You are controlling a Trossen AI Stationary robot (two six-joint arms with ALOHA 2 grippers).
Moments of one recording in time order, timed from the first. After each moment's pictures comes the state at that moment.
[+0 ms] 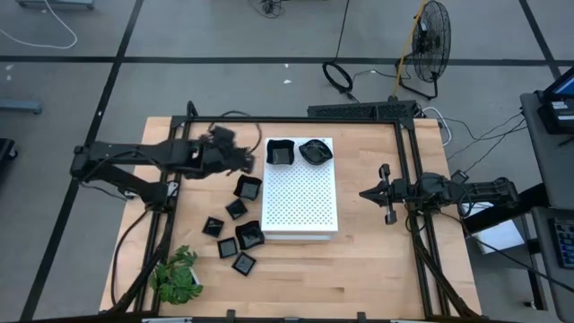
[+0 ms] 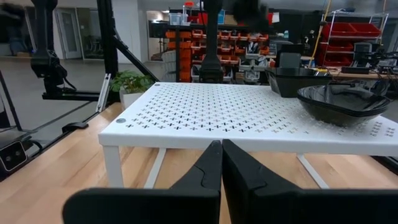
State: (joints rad) left arm 0.02 1.27 1.21 -0.89 -0.70 -0.89; right arm 0.07 0.03 0.02 0.04 0.03 -0.01
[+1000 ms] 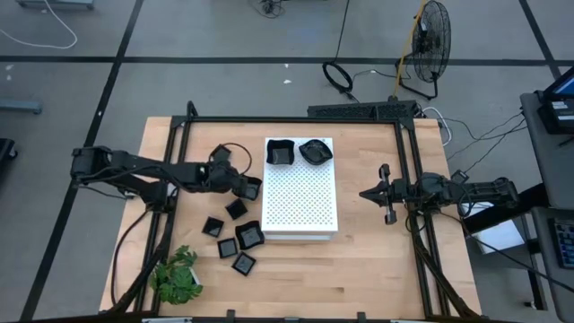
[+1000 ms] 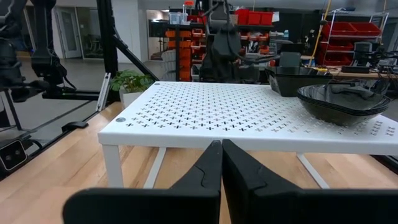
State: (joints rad) left arm 0.11 1.27 0.54 -0.40 -0.30 -1.21; right arm 0.07 0.03 0.02 0.03 0.03 -0.01
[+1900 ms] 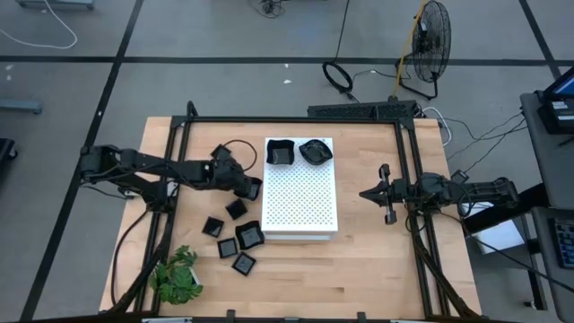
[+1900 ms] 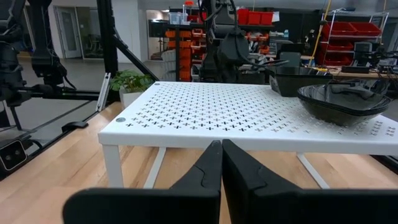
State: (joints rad) left arm 0.17 1.35 0.55 -0.29 -0.27 -1.09; right arm 0.07 0.03 0.02 0.03 0.03 -0.01
